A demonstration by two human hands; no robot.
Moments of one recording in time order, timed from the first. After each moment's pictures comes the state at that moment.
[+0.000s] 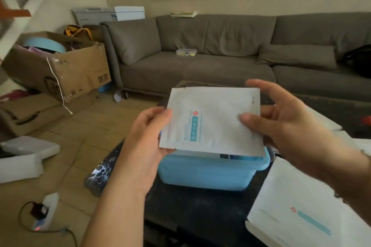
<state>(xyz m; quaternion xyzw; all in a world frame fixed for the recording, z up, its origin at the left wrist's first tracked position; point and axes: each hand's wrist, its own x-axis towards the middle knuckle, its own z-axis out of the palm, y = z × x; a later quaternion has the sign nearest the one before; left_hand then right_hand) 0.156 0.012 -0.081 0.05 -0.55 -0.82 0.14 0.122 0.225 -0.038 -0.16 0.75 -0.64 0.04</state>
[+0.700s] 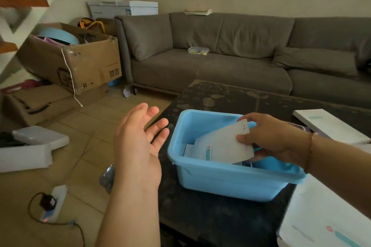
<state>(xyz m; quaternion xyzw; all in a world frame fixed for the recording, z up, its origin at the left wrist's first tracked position) 0.144 -0.036 -0.084 0.21 -0.41 -0.84 0.28 0.037 0.171 -0.085 0.00 0.84 -0.50 0.22</state>
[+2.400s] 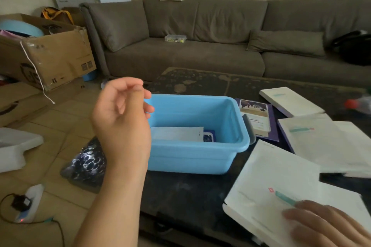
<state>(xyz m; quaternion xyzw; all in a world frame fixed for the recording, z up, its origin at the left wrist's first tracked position) 0.143 0.043 -0.086 0.05 -0.59 -0.65 0.47 0.210 0.342 -0.198 -0.34 0.89 -0.12 -0.28</state>
